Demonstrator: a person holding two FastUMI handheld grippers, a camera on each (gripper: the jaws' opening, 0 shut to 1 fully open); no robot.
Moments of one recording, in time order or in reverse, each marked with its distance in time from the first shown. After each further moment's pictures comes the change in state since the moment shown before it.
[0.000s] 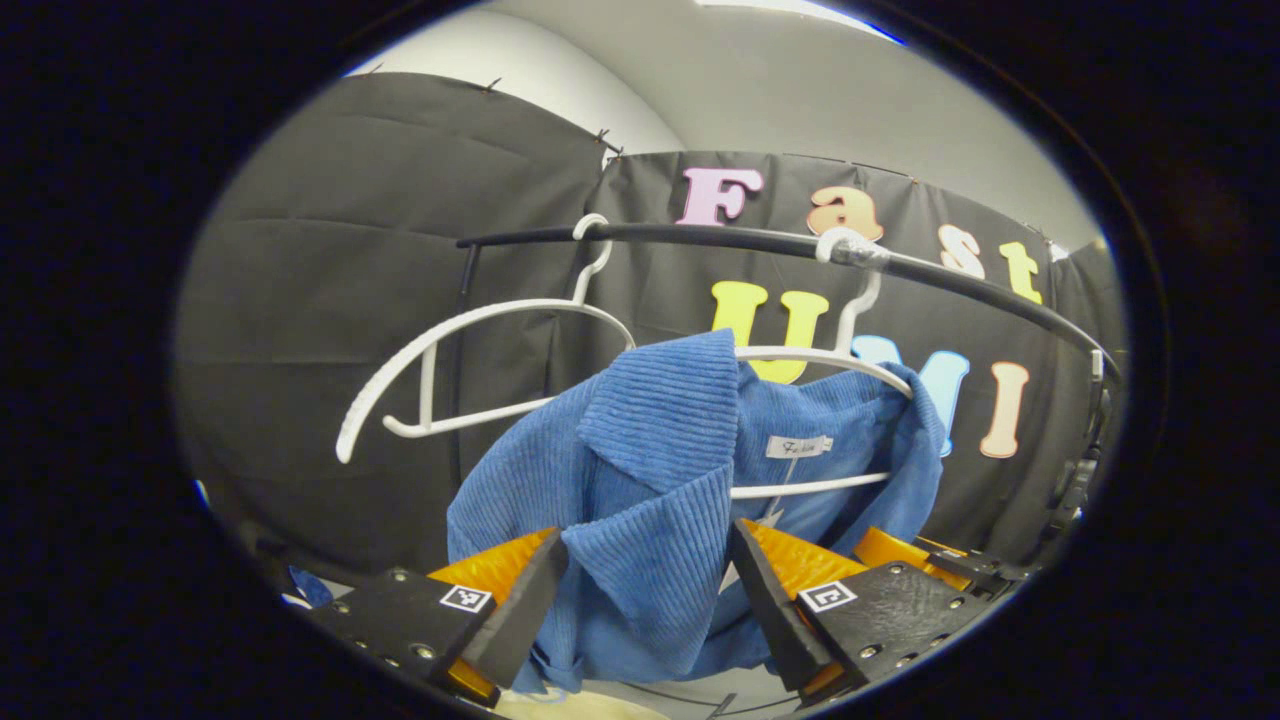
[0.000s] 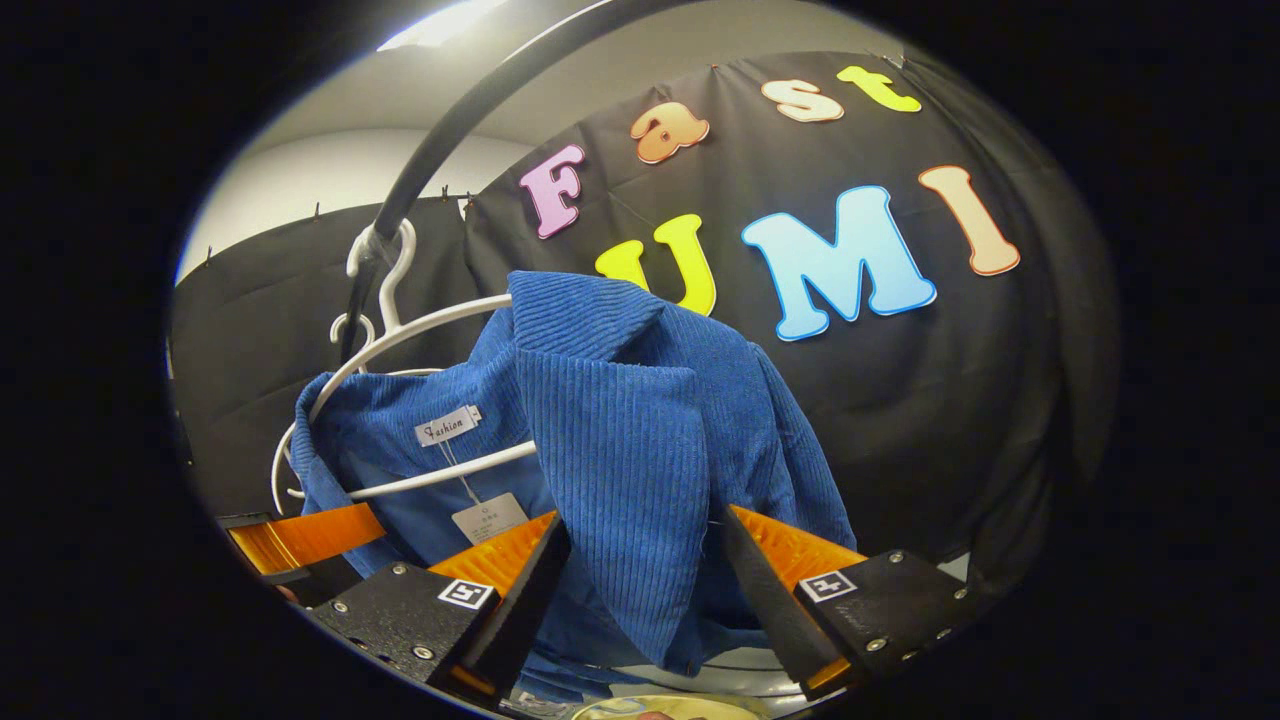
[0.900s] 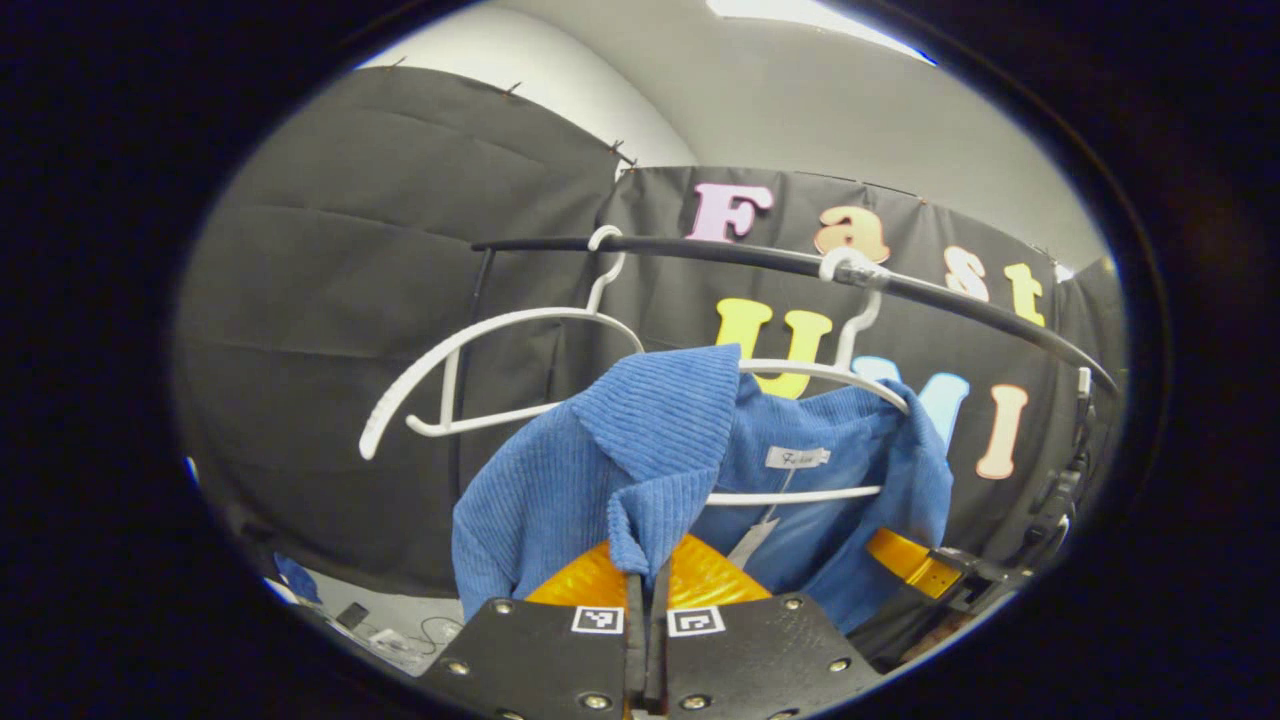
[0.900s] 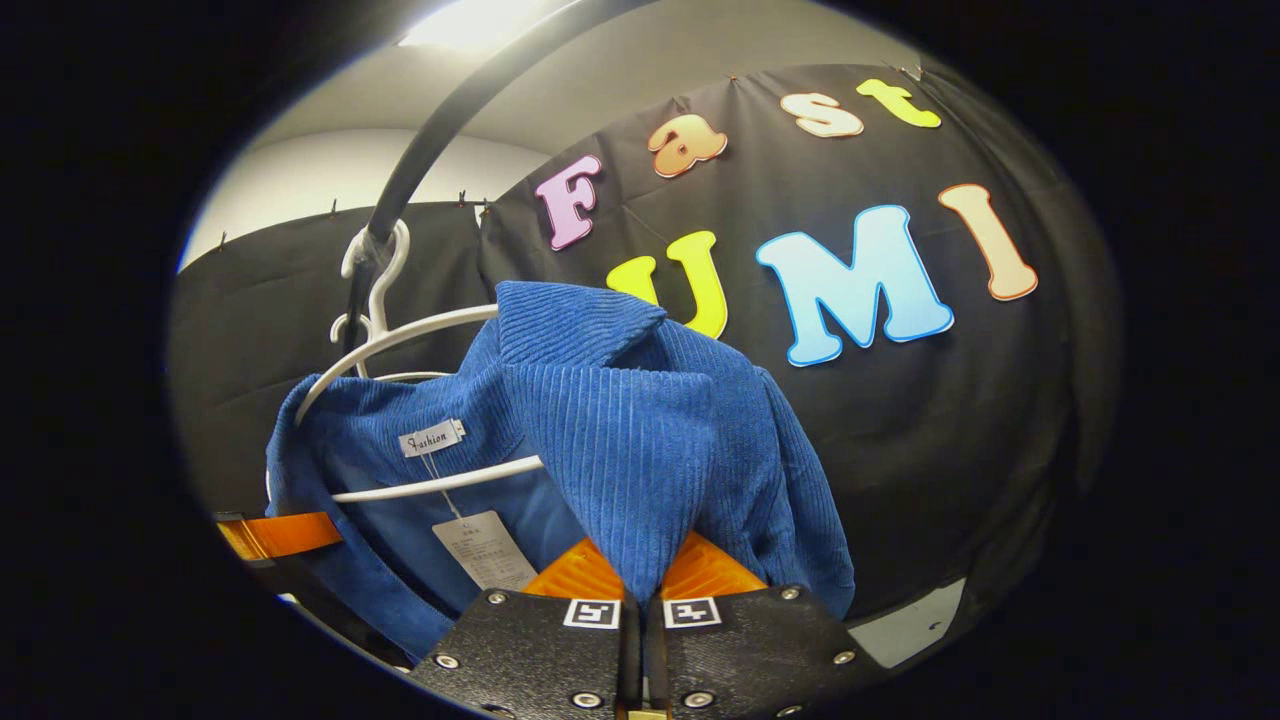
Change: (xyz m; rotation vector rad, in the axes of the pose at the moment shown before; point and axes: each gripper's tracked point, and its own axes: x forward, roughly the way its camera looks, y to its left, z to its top) left arm -0.010 0.004 0.009 -0.076 -0.068 -0.036; right arm 0.007 -0.010 0.019 -0.057 -0.049 0.046
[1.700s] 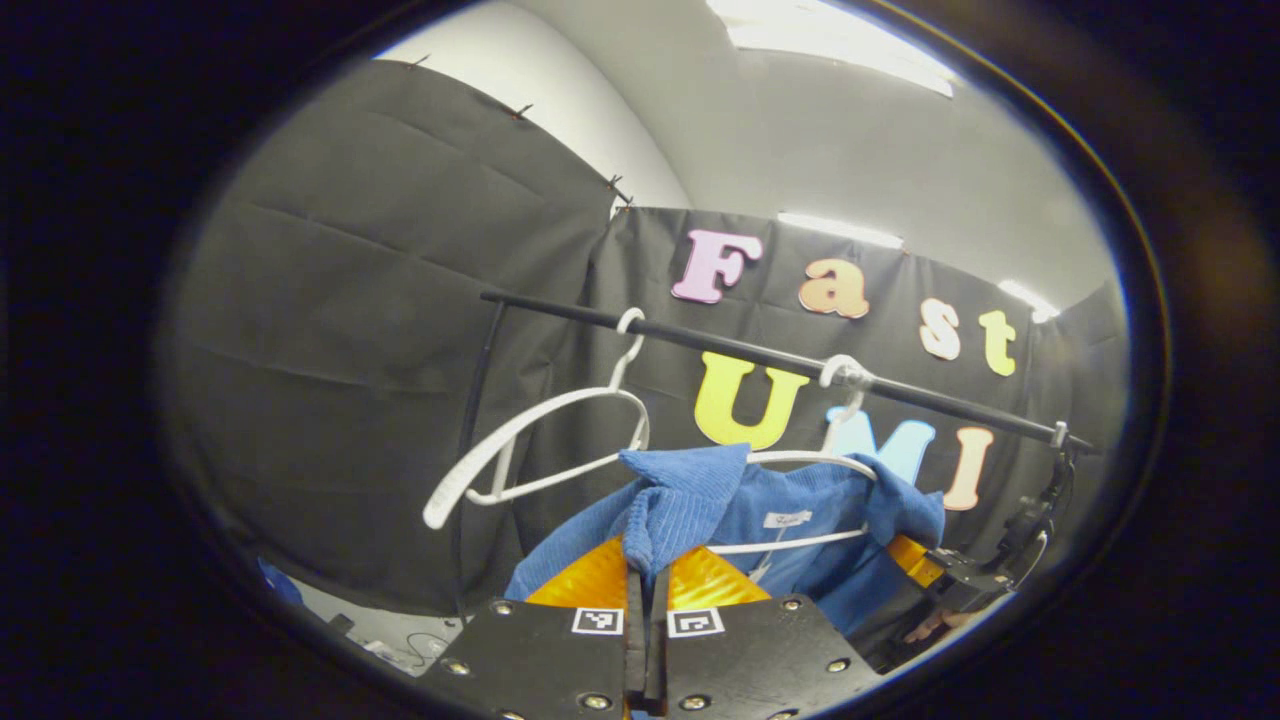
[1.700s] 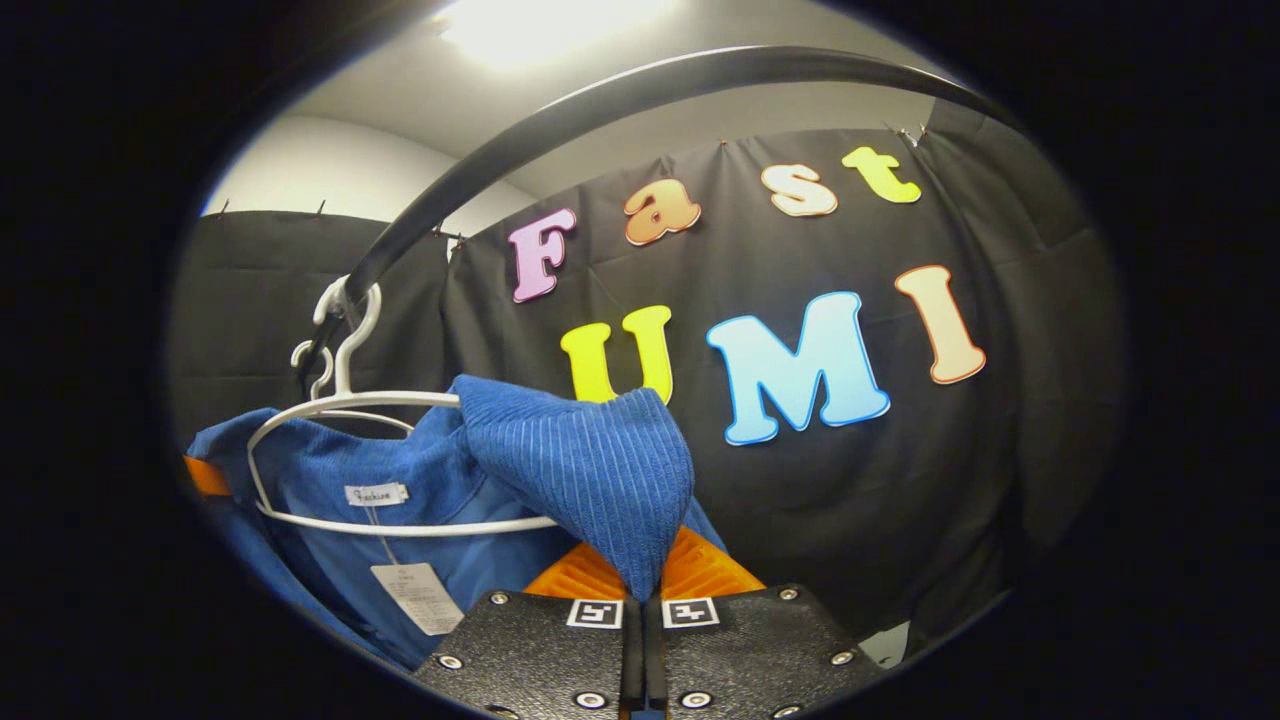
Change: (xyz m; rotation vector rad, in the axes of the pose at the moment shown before) left arm -0.035 0.045 0.066 -0.034 -0.094 -0.060; right arm -0.004 -0.050 0.067 -0.124 -0.236 -0.219
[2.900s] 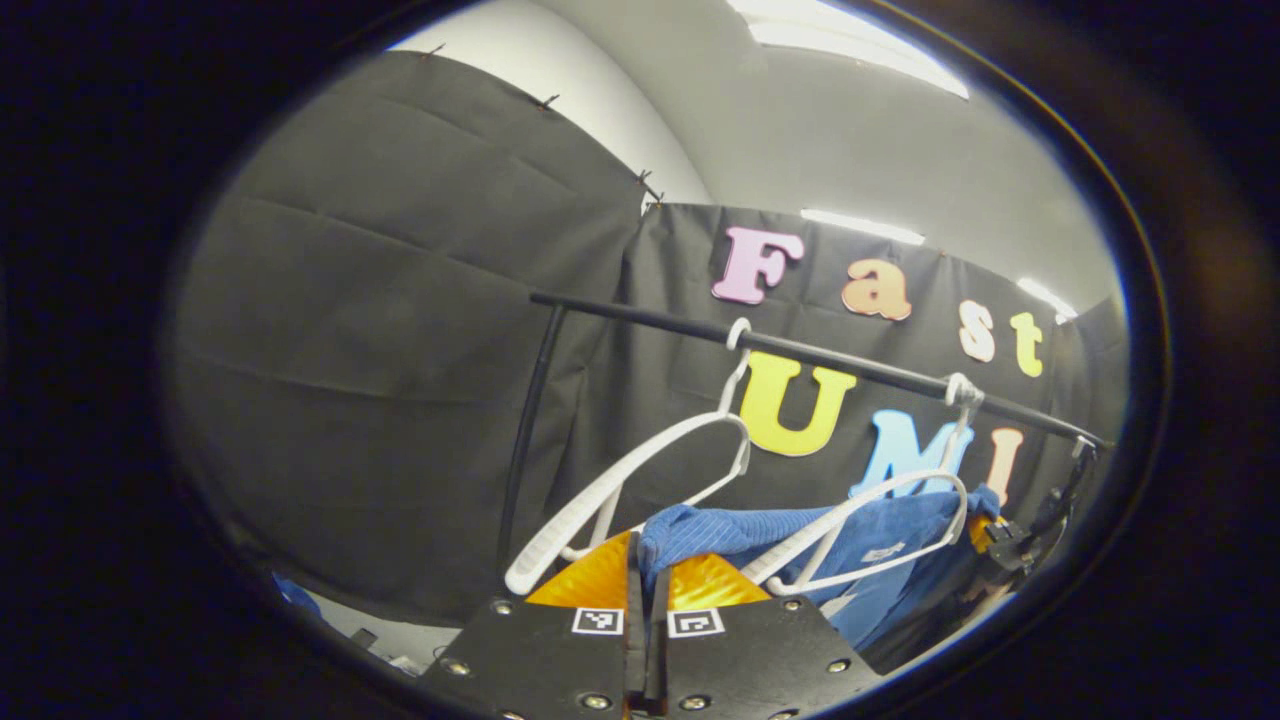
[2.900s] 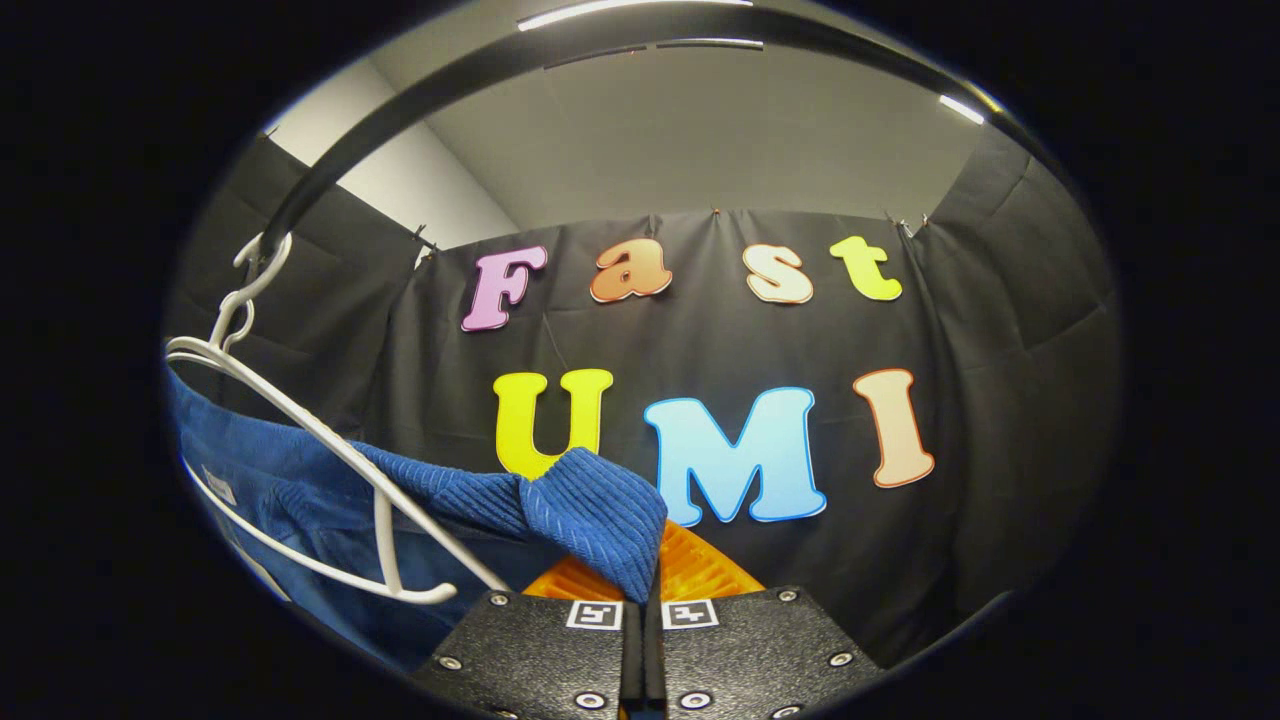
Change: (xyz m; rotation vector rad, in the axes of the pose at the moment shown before) left arm 0.055 0.098 0.004 0.010 0.041 0.034; right arm 0.048 -0.052 0.017 -0.186 -0.167 -0.145
